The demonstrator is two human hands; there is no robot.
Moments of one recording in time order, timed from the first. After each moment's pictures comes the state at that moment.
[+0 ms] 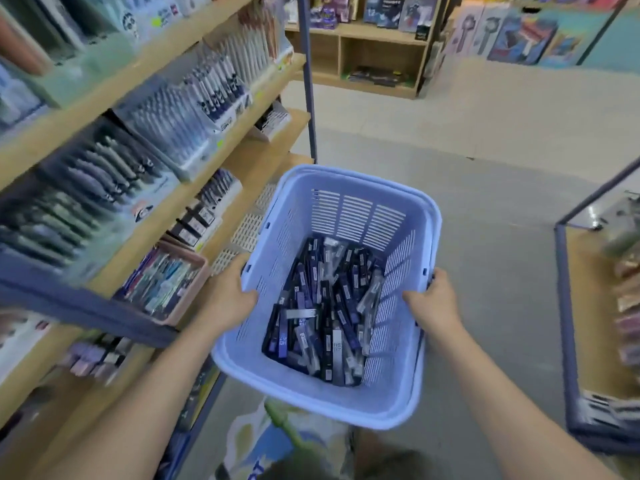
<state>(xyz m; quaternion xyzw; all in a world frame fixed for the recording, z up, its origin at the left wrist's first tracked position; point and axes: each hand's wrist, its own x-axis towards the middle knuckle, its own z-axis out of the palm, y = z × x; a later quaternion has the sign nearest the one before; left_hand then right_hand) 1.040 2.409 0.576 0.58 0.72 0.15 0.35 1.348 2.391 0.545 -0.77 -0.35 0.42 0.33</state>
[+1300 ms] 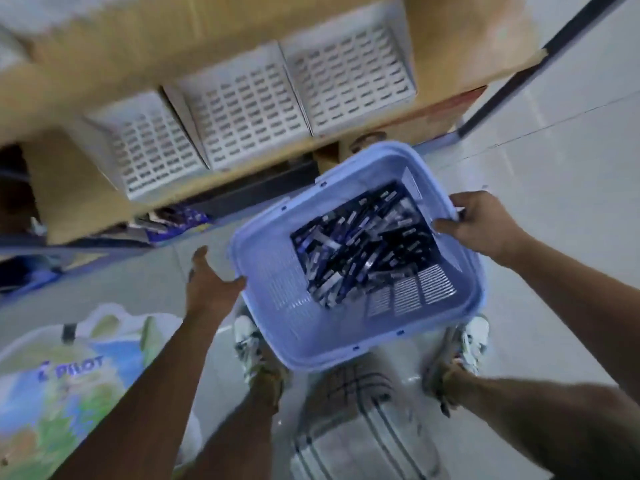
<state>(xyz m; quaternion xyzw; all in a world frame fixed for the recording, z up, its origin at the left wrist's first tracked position) 1.104 2.692 0.063 -0.04 0.93 0.19 0.32 1.306 3.043 0.097 -0.39 -0.83 0.36 -0.14</state>
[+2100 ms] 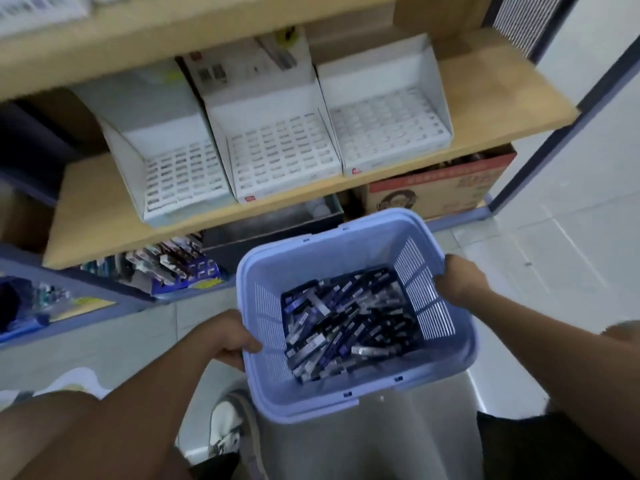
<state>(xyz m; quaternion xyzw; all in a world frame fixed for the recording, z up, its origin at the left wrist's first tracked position) 1.073 2.677 -0.029 -0.03 0.81 0.15 0.56 1.265 3.016 -0.061 -0.45 -0.85 0.25 -0.15</state>
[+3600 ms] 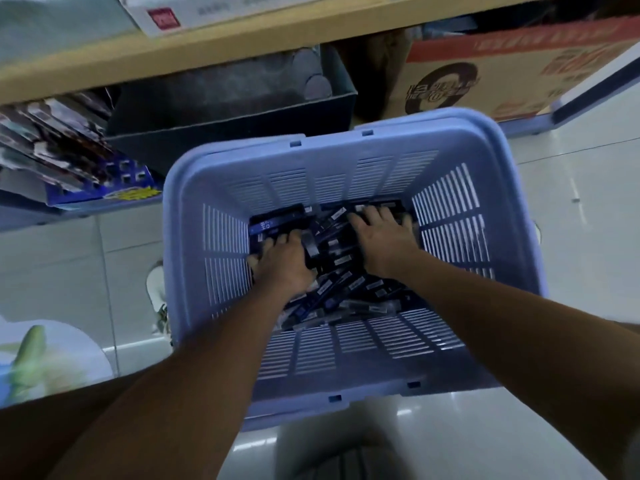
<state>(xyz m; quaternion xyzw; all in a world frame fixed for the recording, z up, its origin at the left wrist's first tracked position) 1.121 2.767 -0.216 0.21 0.90 -0.01 0.37 1.200 2.936 -0.211 -0.14 -0.93 0.08 -0.32</state>
